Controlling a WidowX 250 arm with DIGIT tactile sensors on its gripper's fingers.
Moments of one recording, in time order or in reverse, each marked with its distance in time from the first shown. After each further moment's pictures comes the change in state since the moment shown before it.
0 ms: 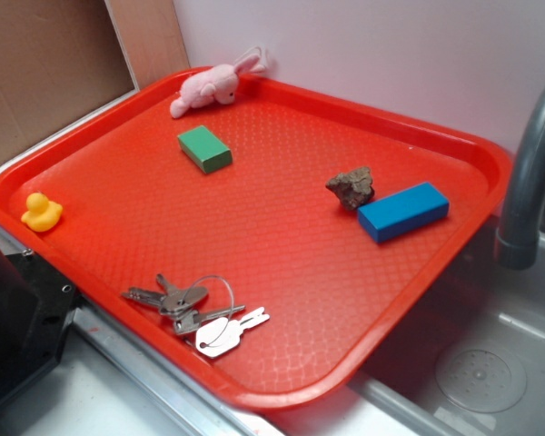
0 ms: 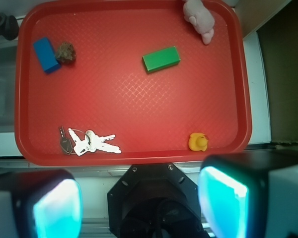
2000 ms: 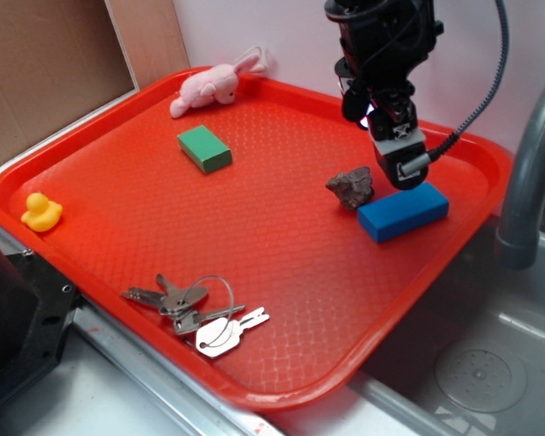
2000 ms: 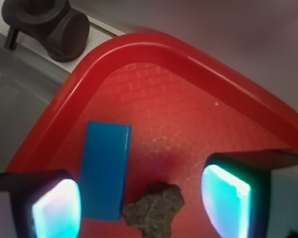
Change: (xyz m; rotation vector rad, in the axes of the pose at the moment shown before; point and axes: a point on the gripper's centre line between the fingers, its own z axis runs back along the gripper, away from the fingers) arm 0.160 -0.132 -0.182 -0.064 -0.102 -0.593
